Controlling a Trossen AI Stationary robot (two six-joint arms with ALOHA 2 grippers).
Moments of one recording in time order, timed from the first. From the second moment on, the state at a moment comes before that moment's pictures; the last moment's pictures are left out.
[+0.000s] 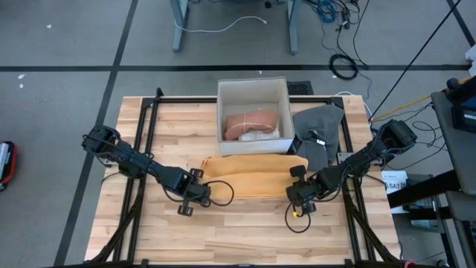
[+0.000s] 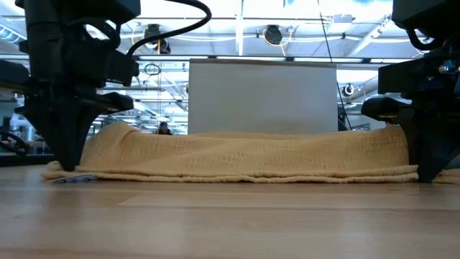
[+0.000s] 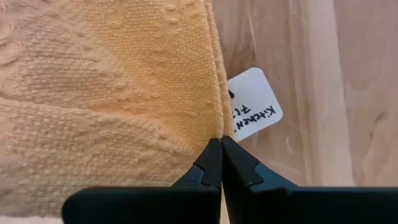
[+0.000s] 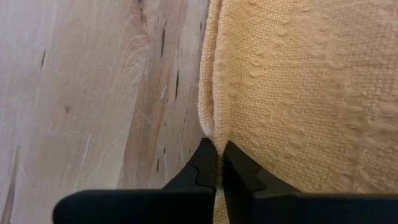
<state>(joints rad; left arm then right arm) -0.39 1.58 0.85 -0.63 -0.03 -0.15 0.47 1.46 0.63 -0.46 0.21 0.22</state>
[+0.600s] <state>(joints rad) -0.39 1.58 0.85 -0.62 0.02 -0.18 0.47 1.46 0.63 -0.46 0.21 0.22</state>
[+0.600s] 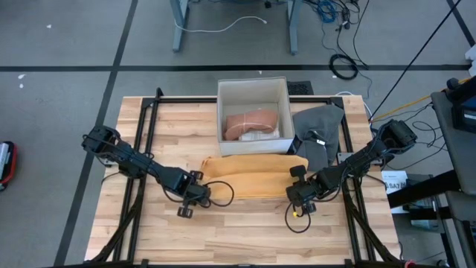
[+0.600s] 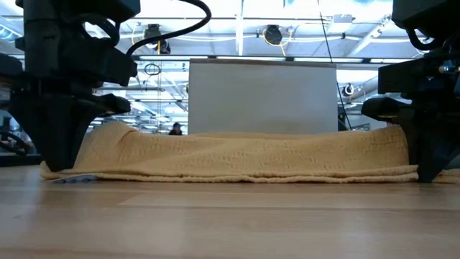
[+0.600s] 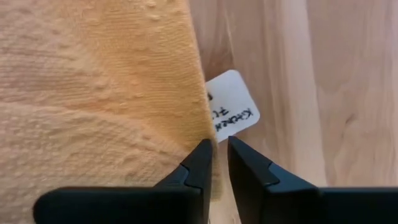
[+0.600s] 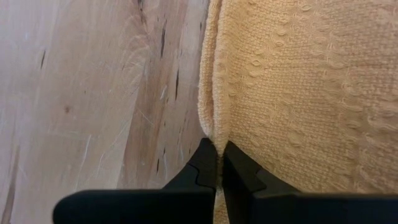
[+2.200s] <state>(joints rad) -0.42 1.72 0.85 -0.59 -0.15 -0.11 0.48 1.46 0.63 -0.46 0.21 0.23</state>
